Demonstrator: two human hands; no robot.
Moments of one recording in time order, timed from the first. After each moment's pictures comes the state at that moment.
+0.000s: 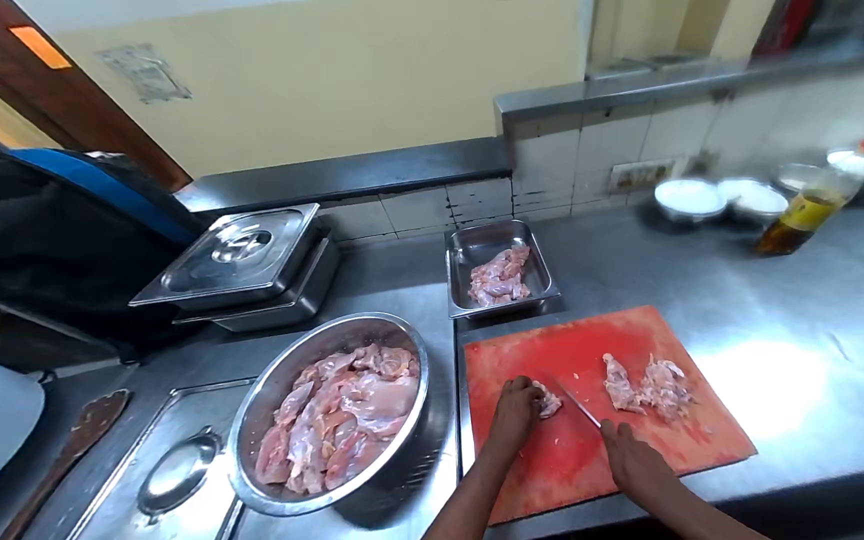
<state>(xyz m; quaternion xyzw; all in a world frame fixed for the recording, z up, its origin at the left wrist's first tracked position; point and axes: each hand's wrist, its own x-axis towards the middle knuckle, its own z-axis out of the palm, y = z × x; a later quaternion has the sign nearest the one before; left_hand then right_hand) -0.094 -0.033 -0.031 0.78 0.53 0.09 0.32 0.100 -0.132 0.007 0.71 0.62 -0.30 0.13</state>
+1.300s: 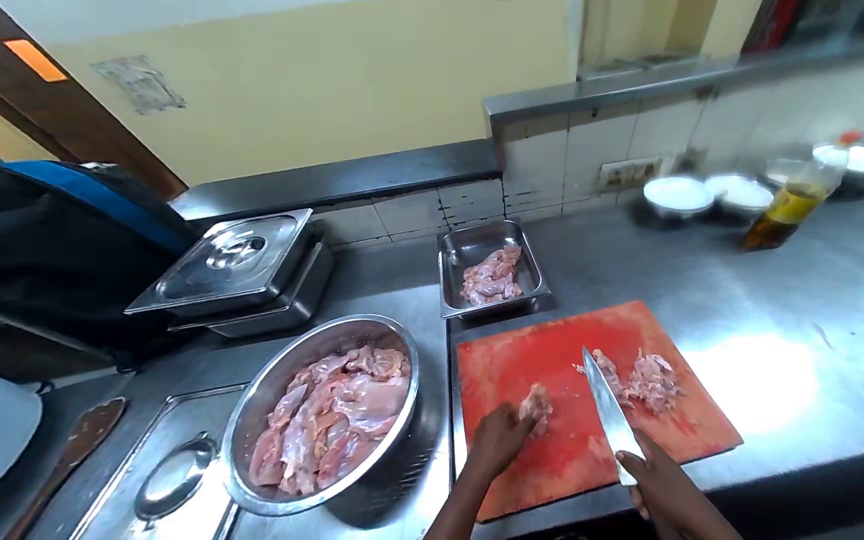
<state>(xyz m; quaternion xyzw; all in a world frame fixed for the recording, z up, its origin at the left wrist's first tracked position) -0.115 -0.072 -0.007 0.63 0.62 0.06 0.46 0.139 -0.179 0.002 0.69 0.37 -0.57 -0.25</state>
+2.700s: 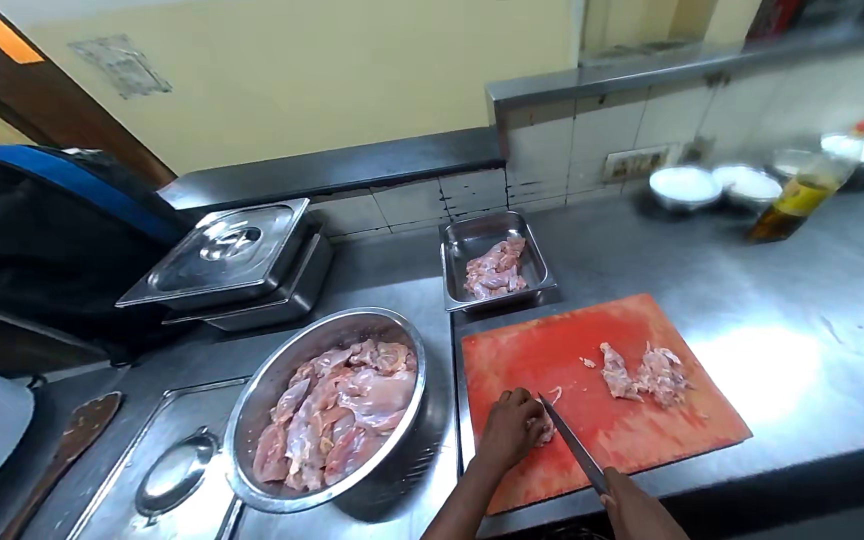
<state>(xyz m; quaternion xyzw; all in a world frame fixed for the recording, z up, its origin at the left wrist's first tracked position) -0.118 -0.062 -0.041 0.83 0.46 0.07 0.29 0.080 -0.205 0.015 0.70 0.57 -0.43 0.04</state>
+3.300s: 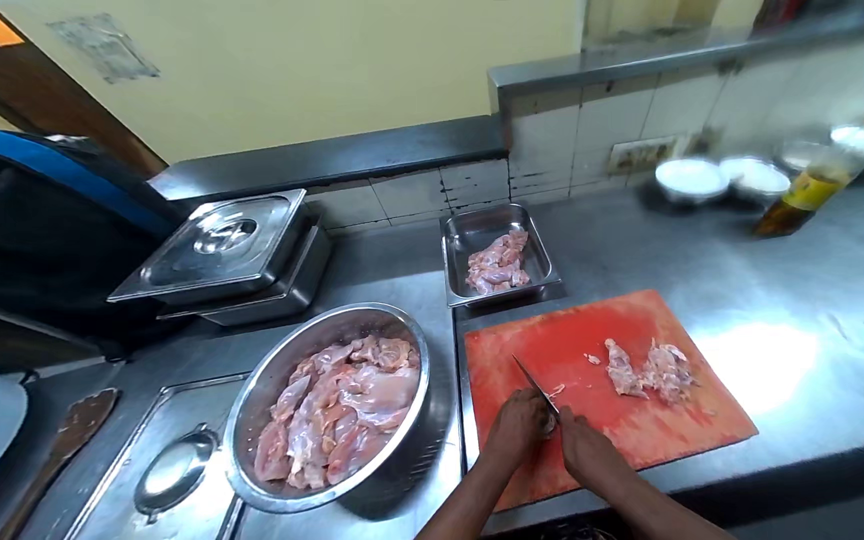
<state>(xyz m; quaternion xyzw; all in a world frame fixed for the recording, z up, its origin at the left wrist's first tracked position) -0.106 -0.060 -0.021 0.82 0.47 0.01 0.31 0.033 -0.120 0.009 0.70 0.61 -0.37 0.08</state>
